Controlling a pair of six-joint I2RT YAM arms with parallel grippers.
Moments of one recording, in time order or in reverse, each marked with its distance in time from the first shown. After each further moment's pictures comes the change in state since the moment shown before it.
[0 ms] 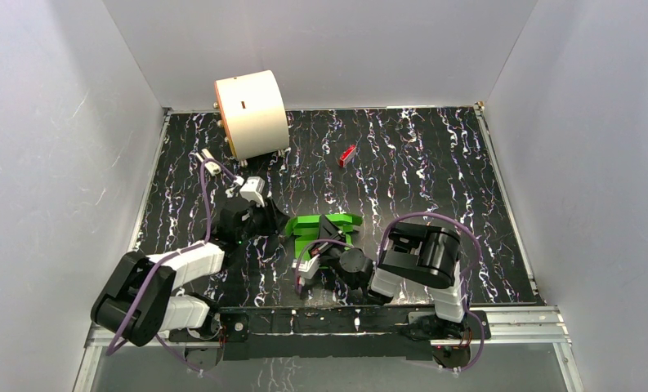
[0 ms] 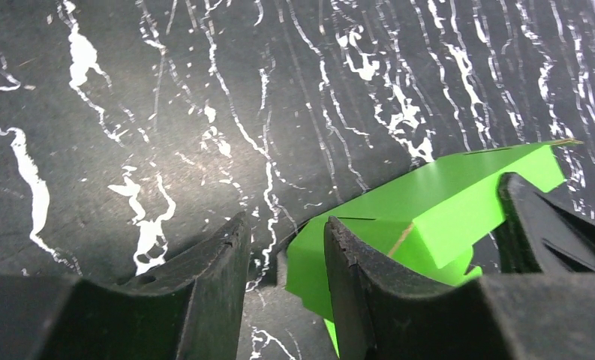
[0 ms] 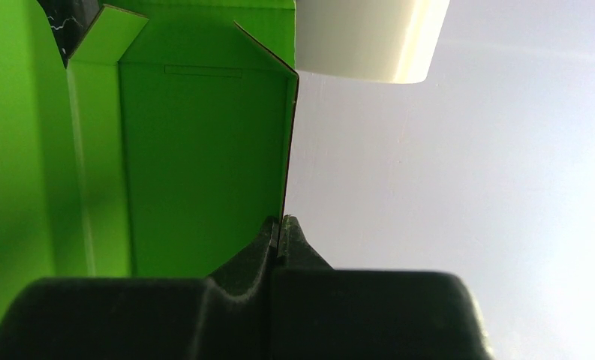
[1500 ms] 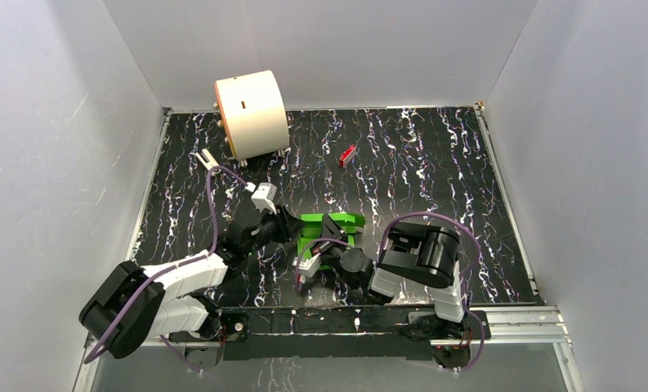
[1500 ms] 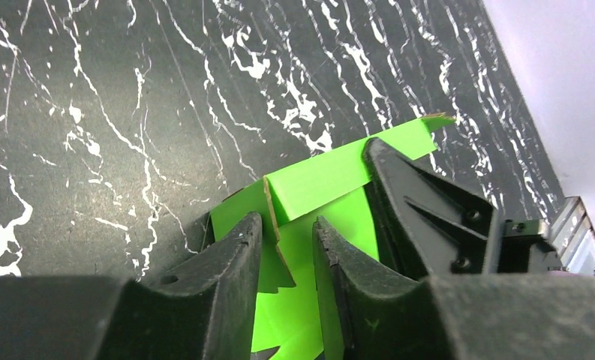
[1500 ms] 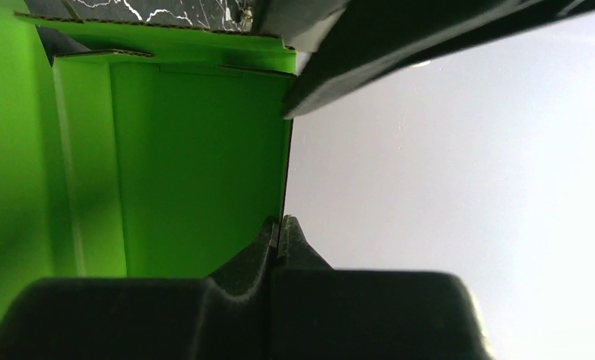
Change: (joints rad) left arm -0.217 -0.074 -0.031 0.086 -0.092 -0.131; right arm -0.005 0.000 -0.002 -0.003 0.034 -0.002
